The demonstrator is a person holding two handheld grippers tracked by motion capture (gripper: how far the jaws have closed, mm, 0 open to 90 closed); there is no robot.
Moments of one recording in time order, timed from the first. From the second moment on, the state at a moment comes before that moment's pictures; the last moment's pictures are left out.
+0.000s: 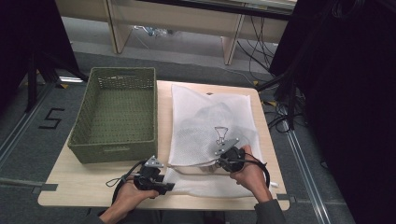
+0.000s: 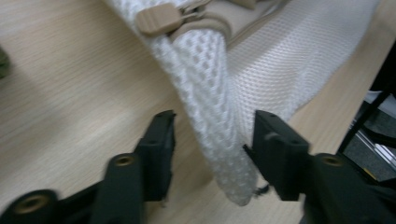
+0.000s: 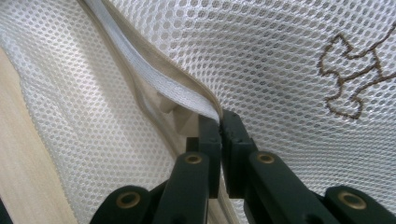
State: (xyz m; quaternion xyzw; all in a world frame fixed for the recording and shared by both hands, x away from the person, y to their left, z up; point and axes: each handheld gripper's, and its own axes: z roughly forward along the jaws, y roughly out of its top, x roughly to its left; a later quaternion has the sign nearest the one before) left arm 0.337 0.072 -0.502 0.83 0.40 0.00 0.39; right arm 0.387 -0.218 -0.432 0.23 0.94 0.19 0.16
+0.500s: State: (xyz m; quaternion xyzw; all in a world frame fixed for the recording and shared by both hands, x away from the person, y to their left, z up) left arm 0.331 0.071 -0.500 0.82 0.40 0.02 0.41; right arm 0.387 -0.215 -0.439 0.24 0.94 0.20 0.13
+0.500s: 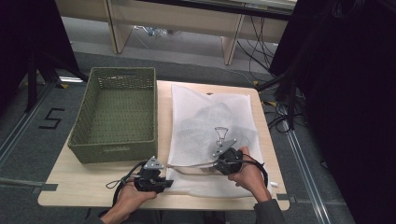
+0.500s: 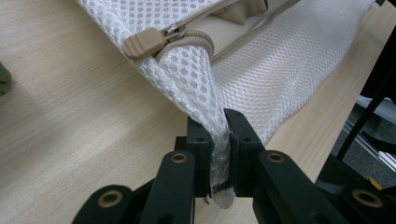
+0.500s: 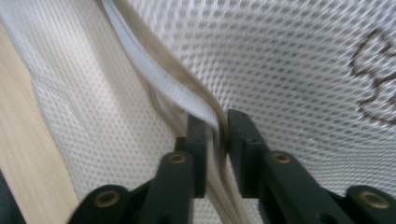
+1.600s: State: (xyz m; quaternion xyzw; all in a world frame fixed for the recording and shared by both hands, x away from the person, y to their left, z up) left arm 0.327 0.066 -0.498 0.83 0.38 0.04 0.41; right arm 0.397 -0.114 -0.419 0.18 0.94 0.30 0.06
